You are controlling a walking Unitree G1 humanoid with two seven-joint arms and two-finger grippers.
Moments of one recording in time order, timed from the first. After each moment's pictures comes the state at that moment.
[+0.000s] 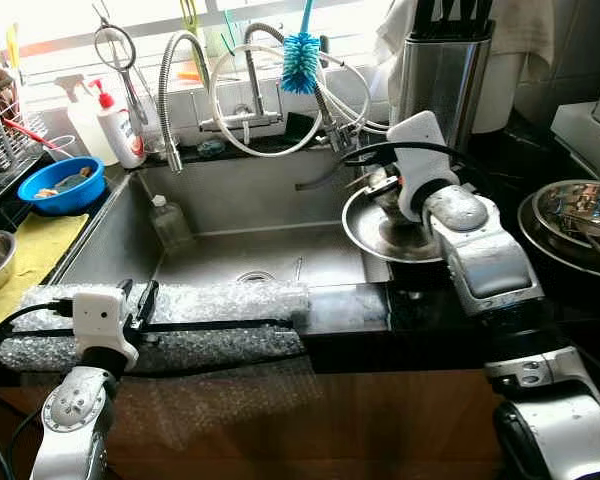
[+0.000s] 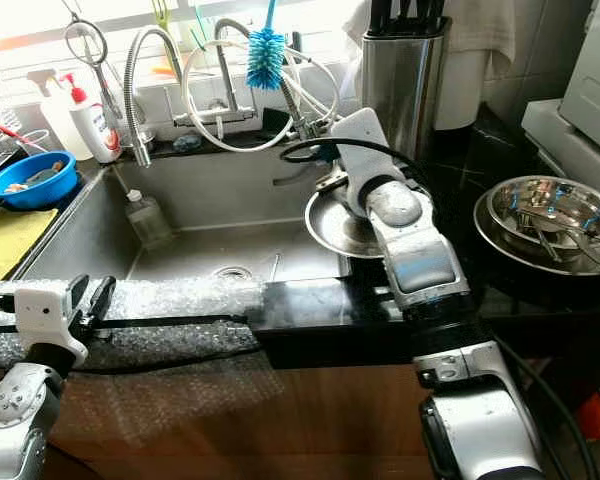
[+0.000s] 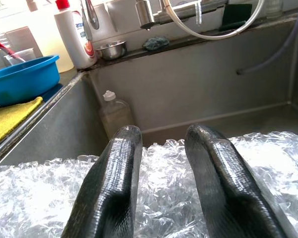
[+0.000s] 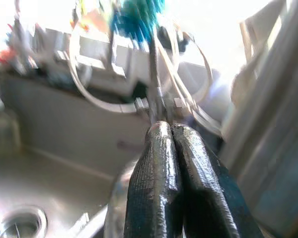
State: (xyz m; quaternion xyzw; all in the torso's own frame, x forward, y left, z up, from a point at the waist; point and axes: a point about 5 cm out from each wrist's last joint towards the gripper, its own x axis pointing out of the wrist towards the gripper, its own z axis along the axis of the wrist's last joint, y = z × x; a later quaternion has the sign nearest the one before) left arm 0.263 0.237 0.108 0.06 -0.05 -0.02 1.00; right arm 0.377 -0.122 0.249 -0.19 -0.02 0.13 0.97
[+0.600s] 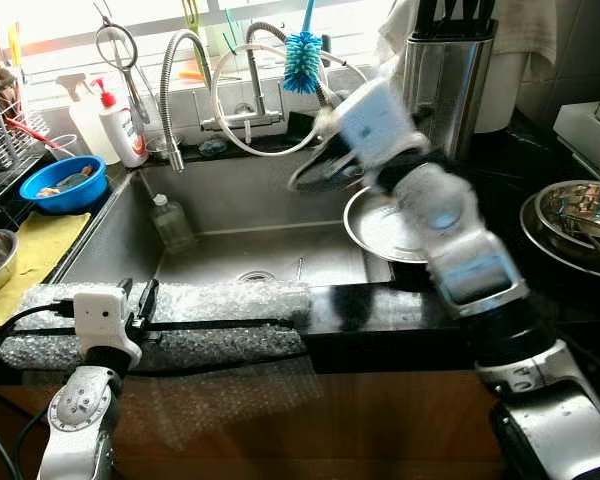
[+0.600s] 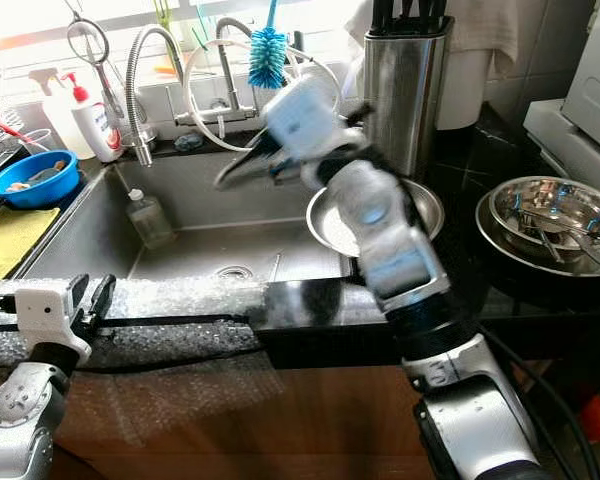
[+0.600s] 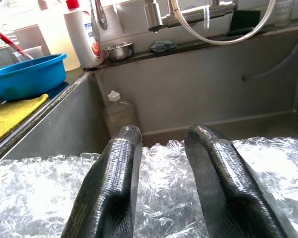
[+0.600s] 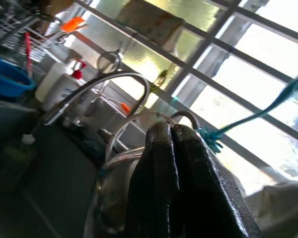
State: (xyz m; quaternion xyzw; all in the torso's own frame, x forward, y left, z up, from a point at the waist) left arm 0.267 0.230 0.108 0.04 -0.06 -0.01 1.00; right arm 0.350 -0.065 0.272 -0.36 -0.21 0.23 0.88
